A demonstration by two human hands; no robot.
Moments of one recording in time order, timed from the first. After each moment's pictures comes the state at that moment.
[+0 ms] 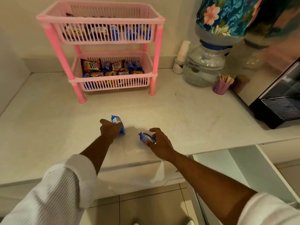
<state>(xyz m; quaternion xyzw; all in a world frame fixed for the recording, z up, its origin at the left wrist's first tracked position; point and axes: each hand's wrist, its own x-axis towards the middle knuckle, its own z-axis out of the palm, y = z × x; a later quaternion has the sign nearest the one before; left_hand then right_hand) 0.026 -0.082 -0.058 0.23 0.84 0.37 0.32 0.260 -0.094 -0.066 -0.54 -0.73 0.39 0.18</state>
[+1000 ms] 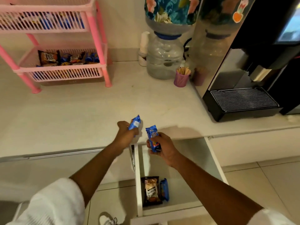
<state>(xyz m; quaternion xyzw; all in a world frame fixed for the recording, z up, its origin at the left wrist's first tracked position) 0.384 -0.090 -0.028 0.32 0.72 0.41 0.46 0.562 -0.070 -0.057 -0.49 -0.36 0.74 0.29</state>
